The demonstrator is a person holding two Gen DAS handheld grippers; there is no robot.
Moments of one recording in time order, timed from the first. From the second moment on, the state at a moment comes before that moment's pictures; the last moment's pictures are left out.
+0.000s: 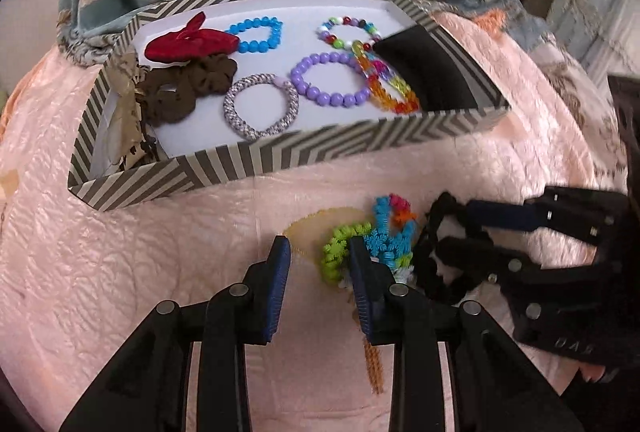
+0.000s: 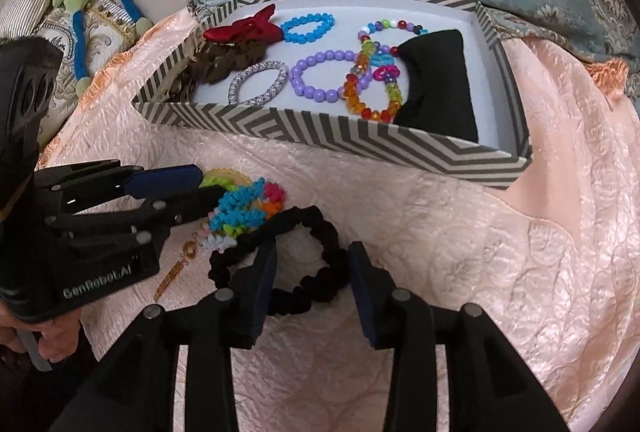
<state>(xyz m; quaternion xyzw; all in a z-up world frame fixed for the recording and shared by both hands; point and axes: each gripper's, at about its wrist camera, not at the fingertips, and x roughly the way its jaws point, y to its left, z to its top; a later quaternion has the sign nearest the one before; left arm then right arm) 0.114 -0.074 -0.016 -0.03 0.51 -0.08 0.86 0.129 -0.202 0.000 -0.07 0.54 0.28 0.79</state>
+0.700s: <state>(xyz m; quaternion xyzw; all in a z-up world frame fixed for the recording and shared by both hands) 0.091 -0.046 0.022 -0.09 0.44 -0.08 0.89 0.115 -0.223 0.029 -0.07 0.49 0.27 0.83</state>
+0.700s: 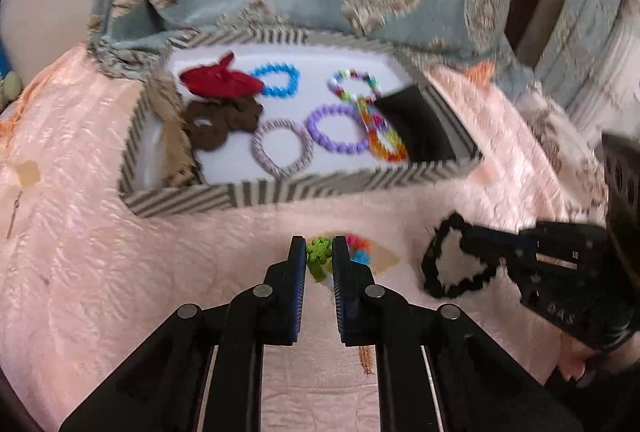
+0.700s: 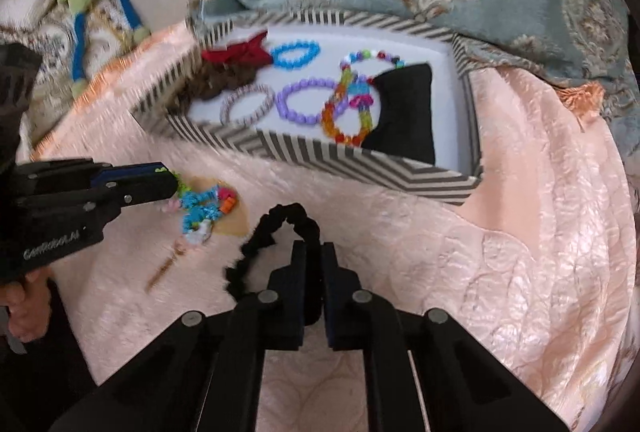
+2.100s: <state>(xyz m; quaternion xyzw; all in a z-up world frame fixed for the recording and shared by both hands) 0.091 -0.027 0.037 -0.10 0.42 -0.03 0.90 0.107 -0.230 0.050 0.00 0.46 0.28 0.85</state>
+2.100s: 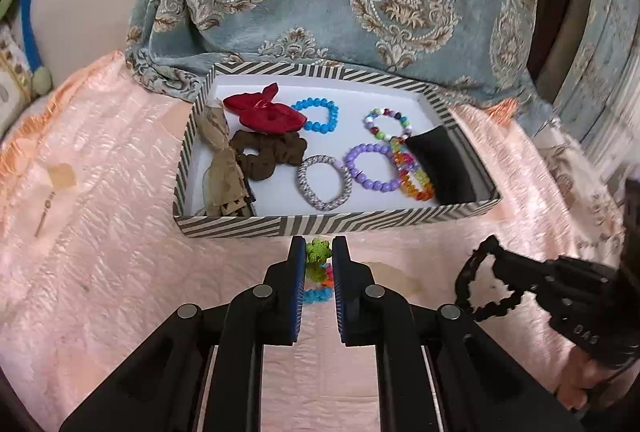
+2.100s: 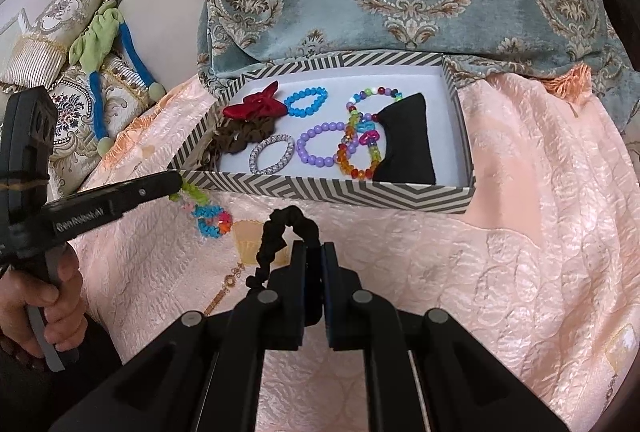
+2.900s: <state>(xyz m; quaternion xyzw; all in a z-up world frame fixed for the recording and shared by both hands) 0.090 -0.032 0.034 -0.07 0.42 -0.01 0.90 0.104 -0.227 0.050 -0.01 0.46 0.27 0.85</state>
